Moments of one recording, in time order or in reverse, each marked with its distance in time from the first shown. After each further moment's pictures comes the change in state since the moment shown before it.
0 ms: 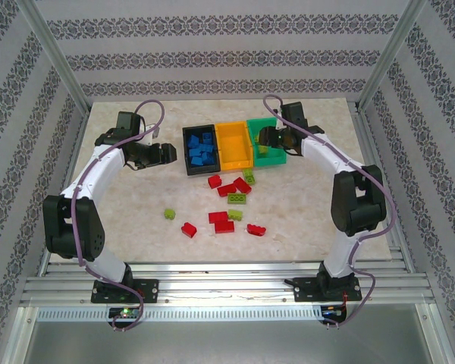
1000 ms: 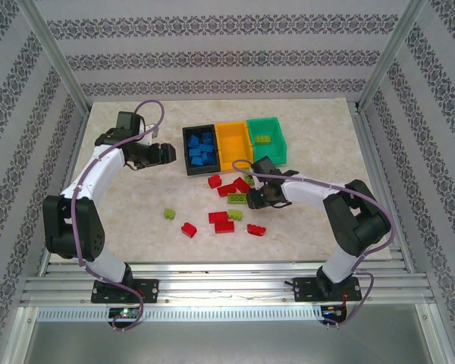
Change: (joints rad) left arm 0.000 -0.001 0.000 0.000 -0.021 0.000; right arm 0.296 -0.151 -0.492 -0.019 0.068 -0.030
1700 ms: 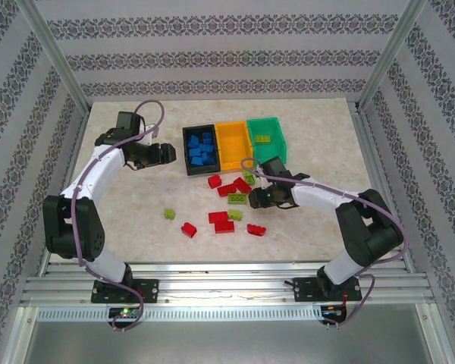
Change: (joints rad) left arm 0.000 0.000 0.000 0.000 -0.001 0.000; right arm -0.034 -0.099 -0.076 0.038 -0.055 -0.008
